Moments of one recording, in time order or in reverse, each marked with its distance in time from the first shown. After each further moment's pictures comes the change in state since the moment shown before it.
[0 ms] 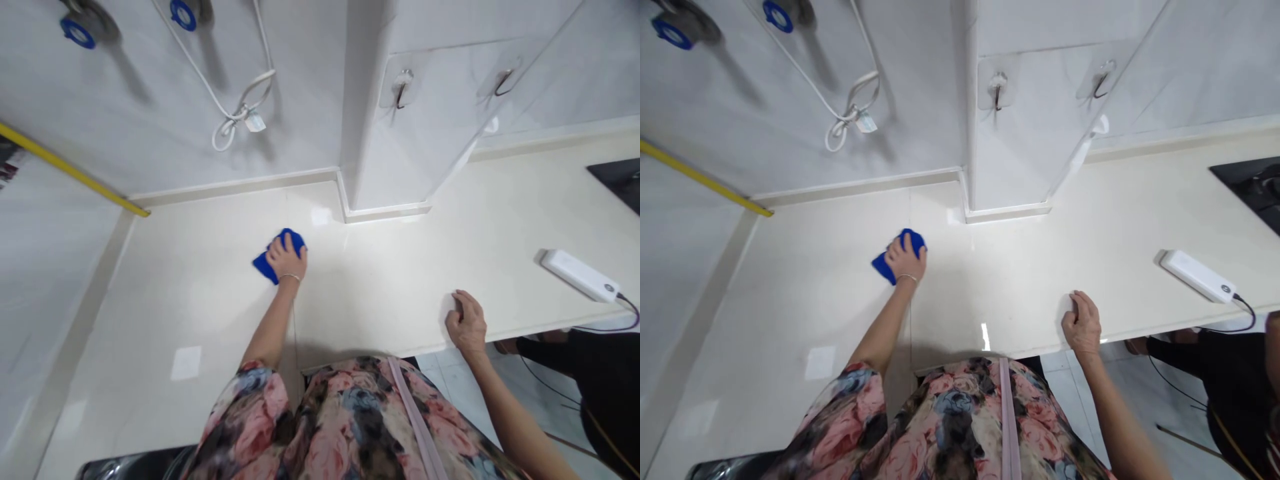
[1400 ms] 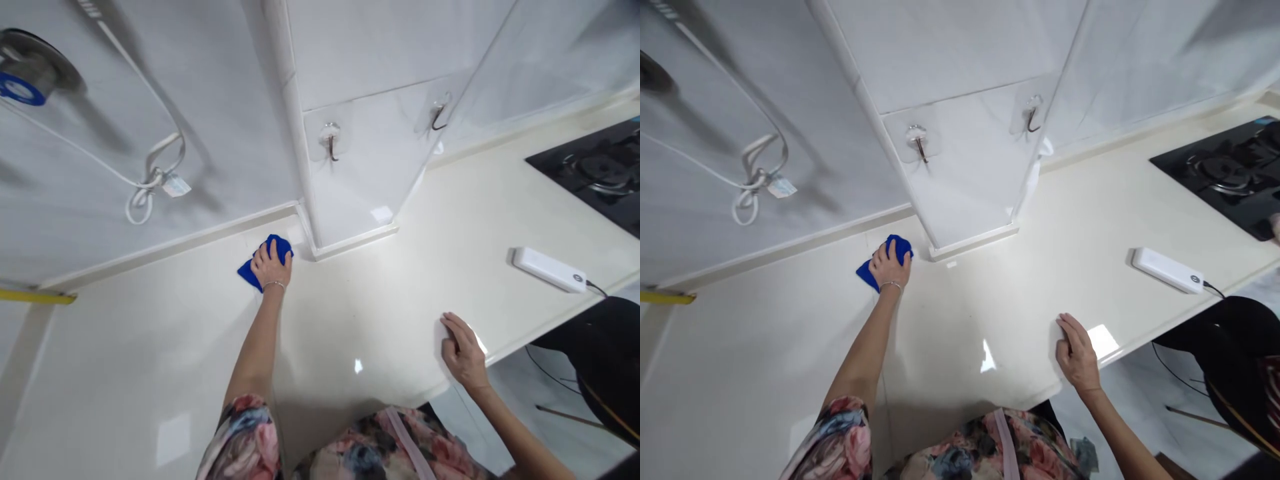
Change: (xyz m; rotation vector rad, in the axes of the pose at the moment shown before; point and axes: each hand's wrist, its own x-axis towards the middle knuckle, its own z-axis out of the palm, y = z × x) left_hand 0.122 0.081 0.026 -0.104 -0.003 0.191; right_hand -0.002 -0.013 -0.002 0.077 -0.006 0.020
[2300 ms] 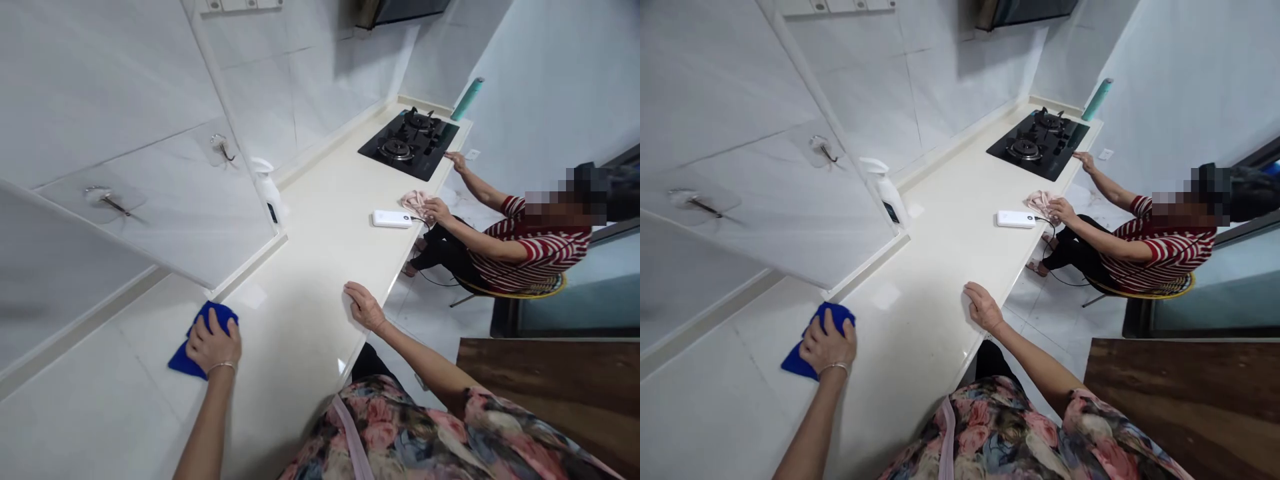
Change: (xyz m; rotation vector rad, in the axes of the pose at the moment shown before) left_hand -0.091 0.053 0.008 -0.037 0.054 0.274; right_hand 0.017 -0.001 0.018 0.057 0.117 -0.038
